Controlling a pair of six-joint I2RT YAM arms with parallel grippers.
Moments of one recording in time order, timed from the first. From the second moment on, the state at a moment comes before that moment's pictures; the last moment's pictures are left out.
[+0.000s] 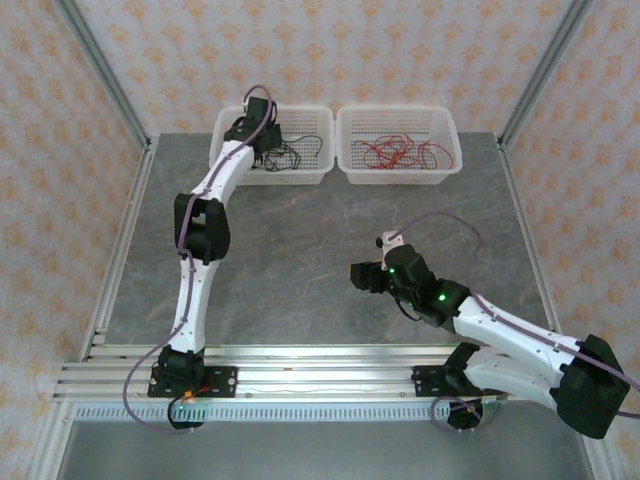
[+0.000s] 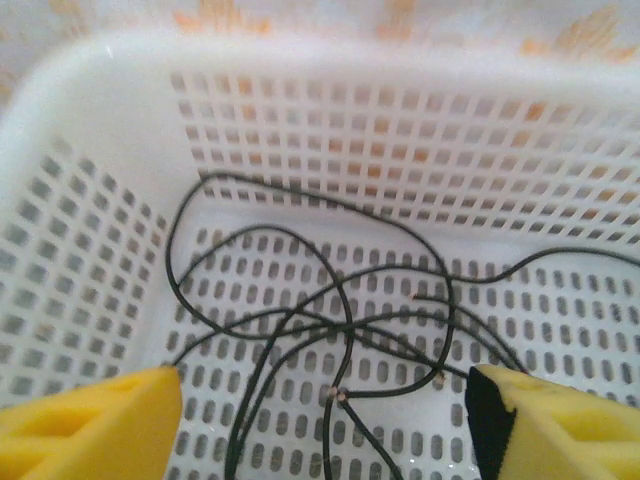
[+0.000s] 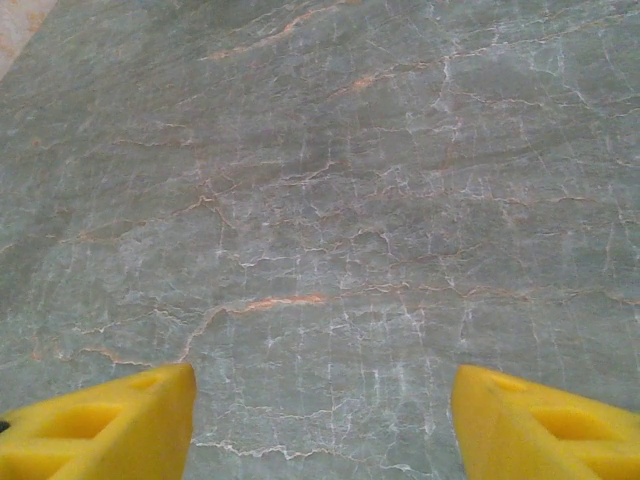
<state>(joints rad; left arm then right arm) -0.17 2.49 2.40 -0.61 -0.31 -0.26 0.78 0.97 0.54 -0.20 0.12 0.53</state>
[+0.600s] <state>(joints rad) -0.17 1.78 1.72 -0.30 -0.28 -0.29 0.73 0.94 0.57 -0.23 0.26 0.51</state>
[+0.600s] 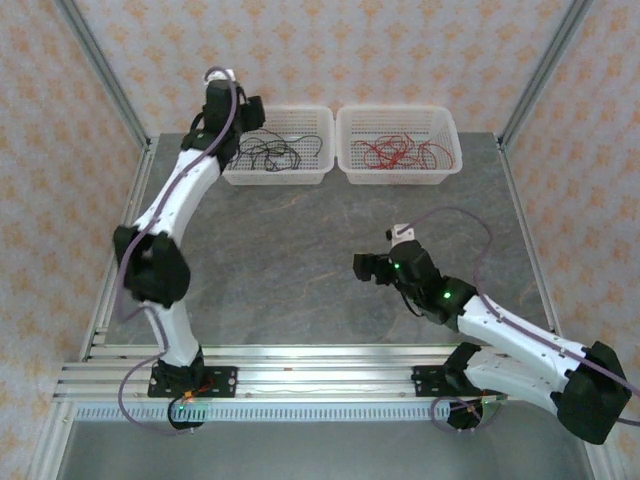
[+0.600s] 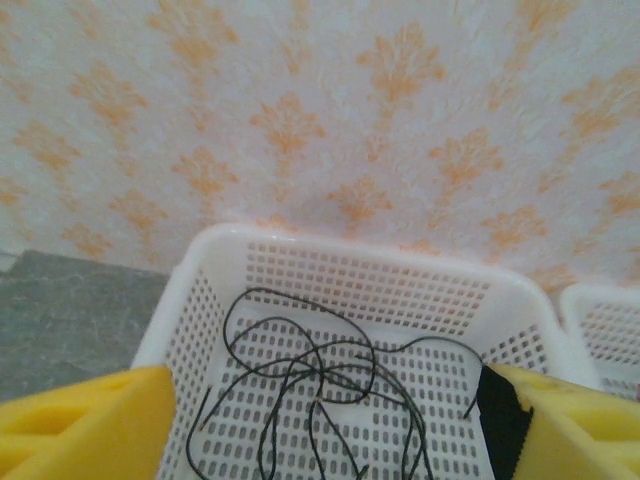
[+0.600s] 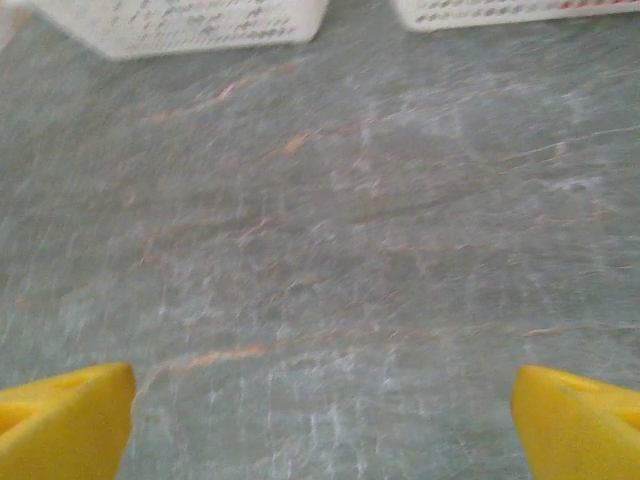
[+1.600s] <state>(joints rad) -0.13 1.41 0.06 1.18 -0.81 -0.19 0.10 1.36 0.08 1.09 0.31 0.15</state>
